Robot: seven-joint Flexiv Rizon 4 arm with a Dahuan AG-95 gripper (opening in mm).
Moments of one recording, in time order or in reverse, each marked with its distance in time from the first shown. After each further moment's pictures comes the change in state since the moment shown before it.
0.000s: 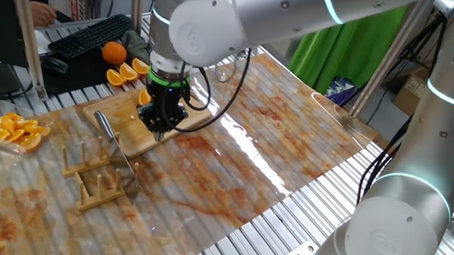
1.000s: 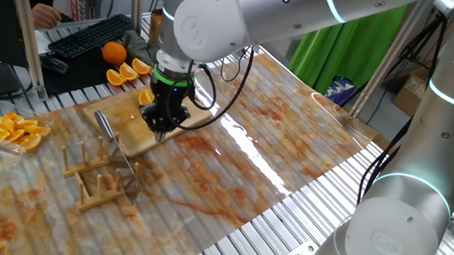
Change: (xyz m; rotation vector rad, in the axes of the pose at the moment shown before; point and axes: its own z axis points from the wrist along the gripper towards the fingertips) arm 0.002 -0.001 -0.001 -0.041 0.021 -0.083
